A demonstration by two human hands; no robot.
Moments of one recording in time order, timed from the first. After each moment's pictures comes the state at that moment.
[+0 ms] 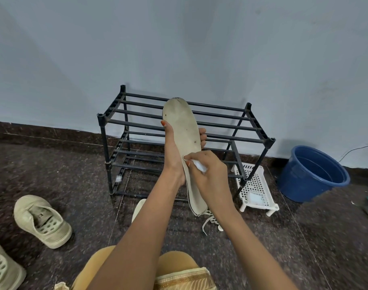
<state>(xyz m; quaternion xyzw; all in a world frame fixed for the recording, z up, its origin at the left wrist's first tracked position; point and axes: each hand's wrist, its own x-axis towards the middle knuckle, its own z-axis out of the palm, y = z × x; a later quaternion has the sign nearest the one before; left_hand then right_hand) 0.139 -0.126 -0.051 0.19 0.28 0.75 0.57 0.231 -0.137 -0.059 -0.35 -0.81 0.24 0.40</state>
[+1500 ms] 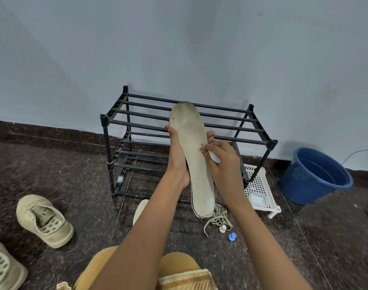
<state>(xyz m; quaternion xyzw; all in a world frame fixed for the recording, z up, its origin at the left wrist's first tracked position) 0.140 -0.128 -0.051 0.21 0.29 0.69 0.63 0.241 -0.099 -0.062 -0.33 -0.82 0.12 0.45</state>
